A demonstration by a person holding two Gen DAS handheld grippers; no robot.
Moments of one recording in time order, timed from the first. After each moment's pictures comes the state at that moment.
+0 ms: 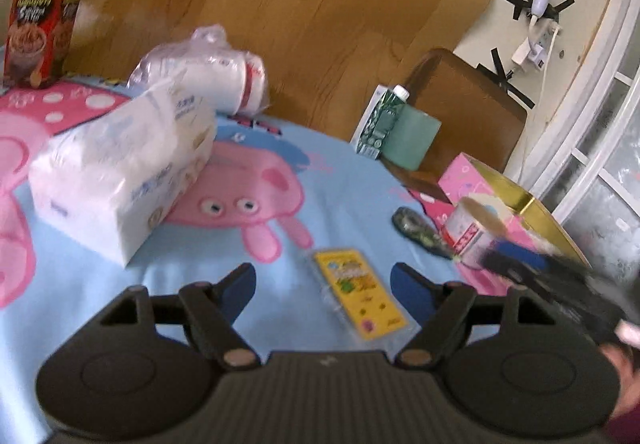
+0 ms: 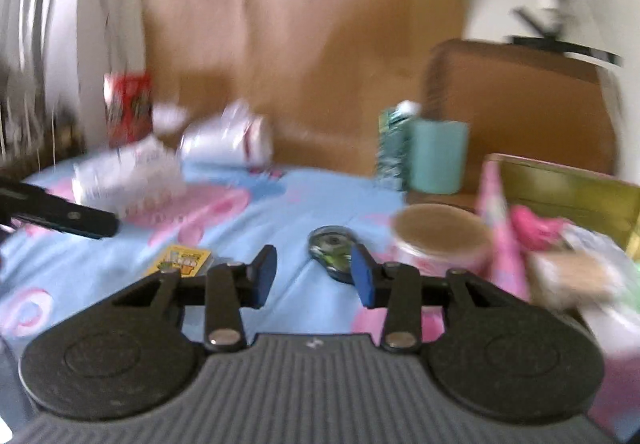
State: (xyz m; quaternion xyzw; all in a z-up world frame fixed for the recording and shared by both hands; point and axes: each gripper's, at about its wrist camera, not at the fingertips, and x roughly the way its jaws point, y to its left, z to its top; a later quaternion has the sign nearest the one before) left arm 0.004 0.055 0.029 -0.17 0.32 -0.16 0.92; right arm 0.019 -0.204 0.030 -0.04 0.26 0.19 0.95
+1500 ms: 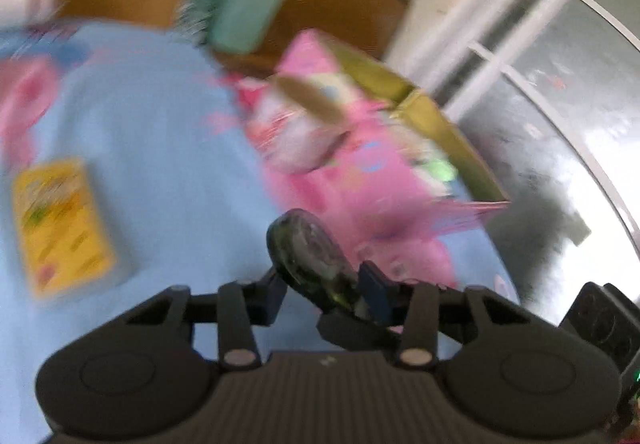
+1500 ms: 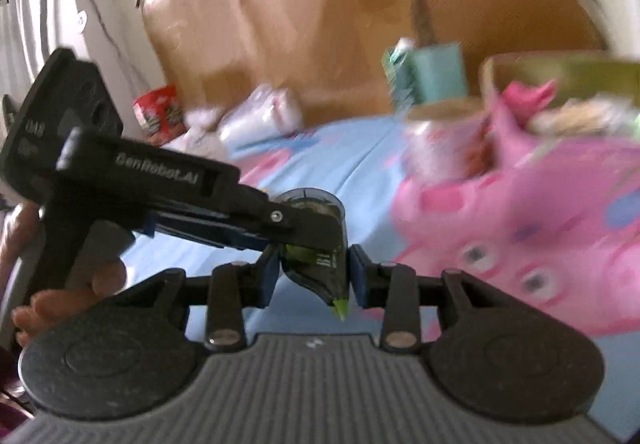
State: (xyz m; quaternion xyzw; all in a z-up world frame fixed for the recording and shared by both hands) left arm 0.024 -0.105 0.028 -0.14 0.41 -0.35 0.83; right arm -0.078 -0.256 0.015 0.11 0.28 0.20 0.93
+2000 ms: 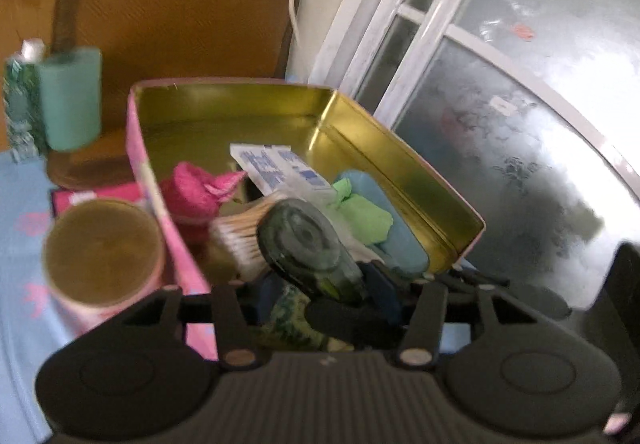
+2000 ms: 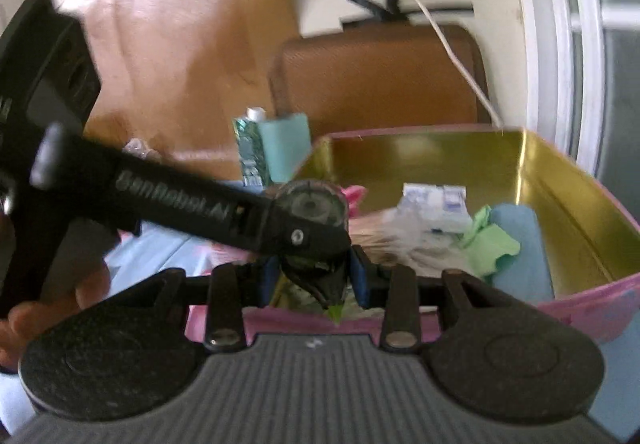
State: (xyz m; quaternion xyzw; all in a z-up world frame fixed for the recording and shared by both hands) left arm 0.095 -0.274 0.064 -0.04 0.40 -0.39 0.83; right arm -0.014 -0.376 0.050 0.08 0.28 0.08 0.95
